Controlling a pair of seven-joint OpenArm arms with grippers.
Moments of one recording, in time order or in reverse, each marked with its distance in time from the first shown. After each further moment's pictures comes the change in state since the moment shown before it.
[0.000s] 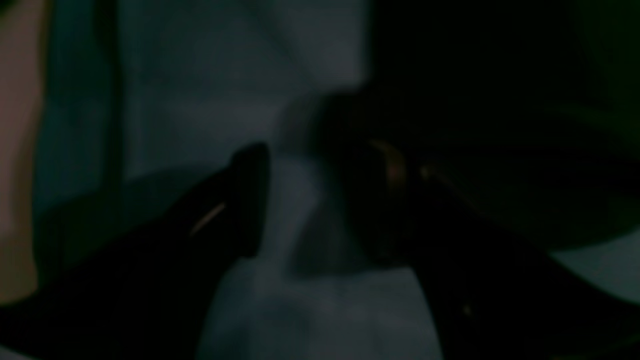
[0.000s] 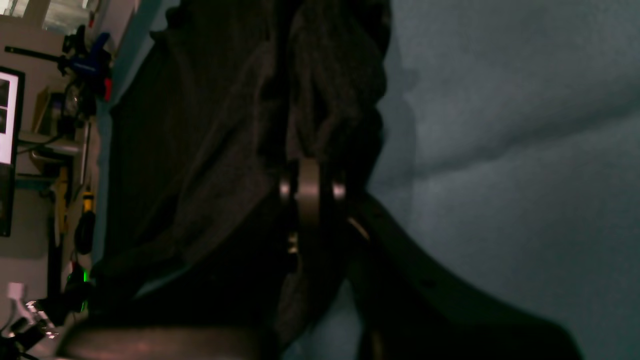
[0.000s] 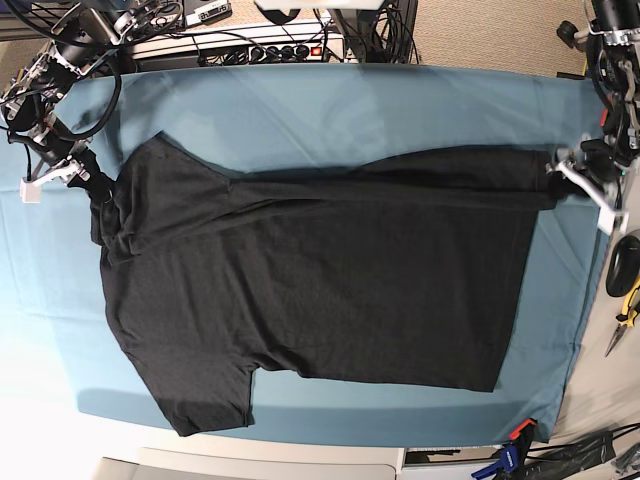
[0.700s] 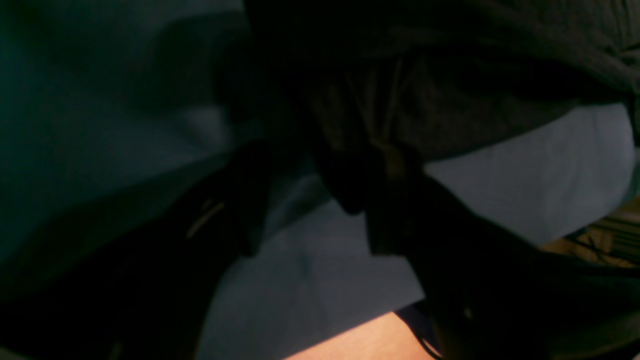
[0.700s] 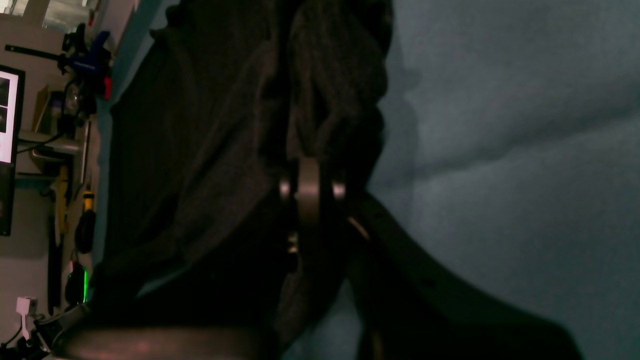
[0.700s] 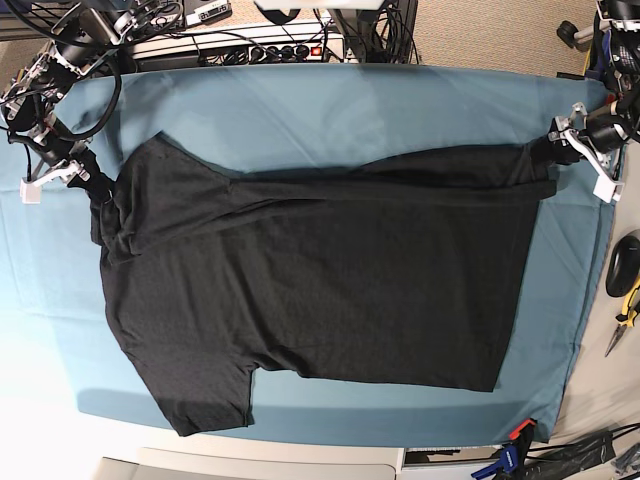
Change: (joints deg) left arm 5.0 -1.9 -1.2 -3.7 -20.2 -9.9 6.3; right arm 0.0 0.0 0.0 0.0 0.0 0.0 0.0
